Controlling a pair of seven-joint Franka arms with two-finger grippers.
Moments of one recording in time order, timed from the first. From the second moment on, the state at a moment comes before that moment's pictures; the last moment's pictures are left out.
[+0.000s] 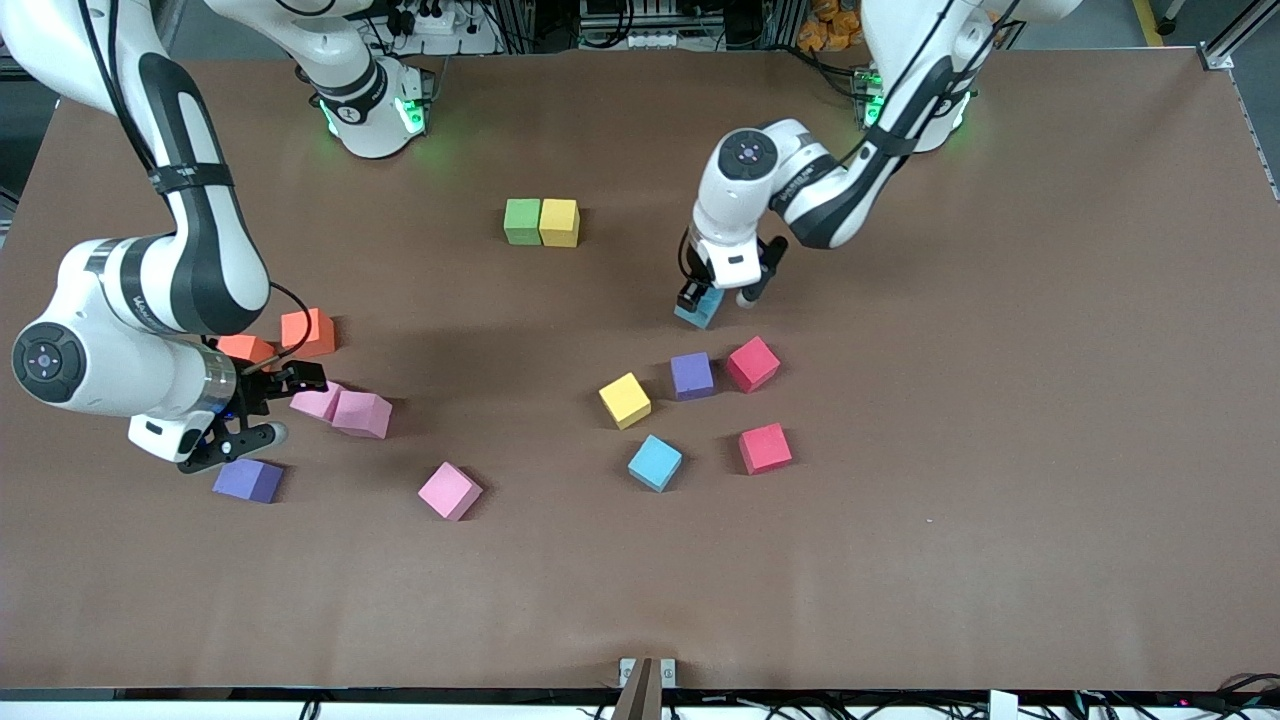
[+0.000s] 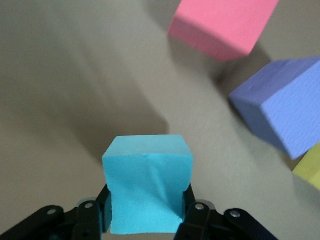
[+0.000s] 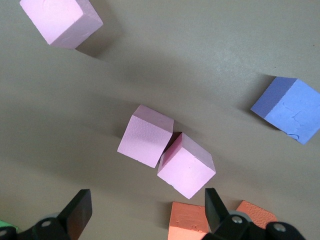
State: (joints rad) left arm -0.47 0.40 -0.39 -2.18 0.19 2.67 -2.11; right arm 0.07 0.40 -0.05 -1.70 0.10 1.92 -0.36
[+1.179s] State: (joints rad) left arm -0.70 0.57 -0.43 -1.97 0.19 2.56 -2.73; right arm 0.07 0.42 -0.05 -1.71 0.10 1.94 -0.36
